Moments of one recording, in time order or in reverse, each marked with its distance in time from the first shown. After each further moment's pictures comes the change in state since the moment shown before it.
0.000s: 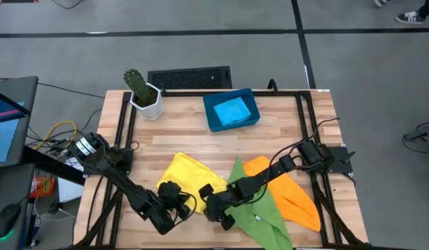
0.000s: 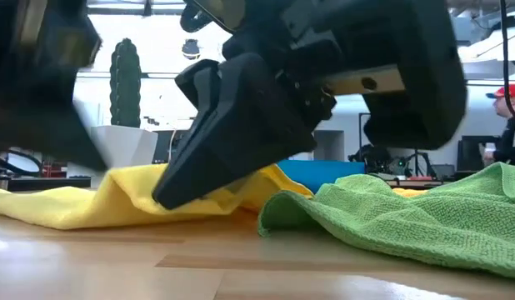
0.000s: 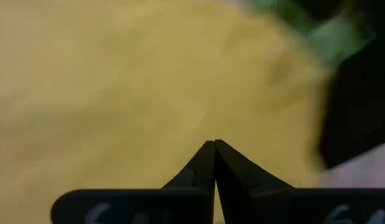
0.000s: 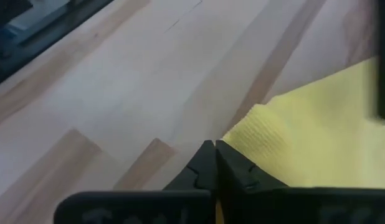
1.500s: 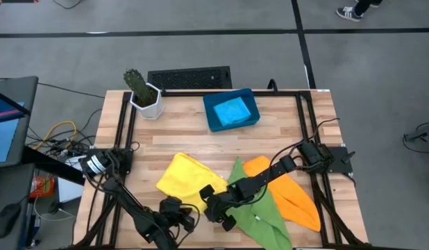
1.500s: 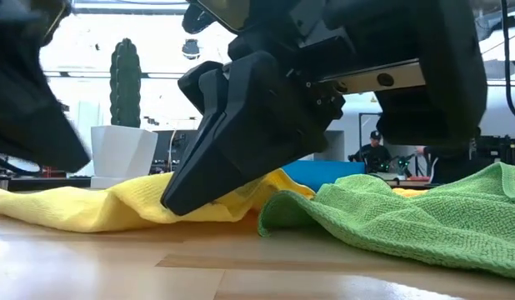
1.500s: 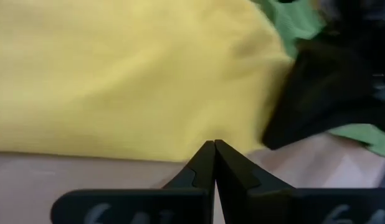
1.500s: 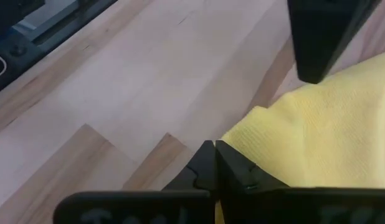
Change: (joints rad) left arm -0.082 0.228 0.332 -0.297 -0.058 -0.417; right arm 0.007 -0.002 0.001 -0.019 -0.015 0.015
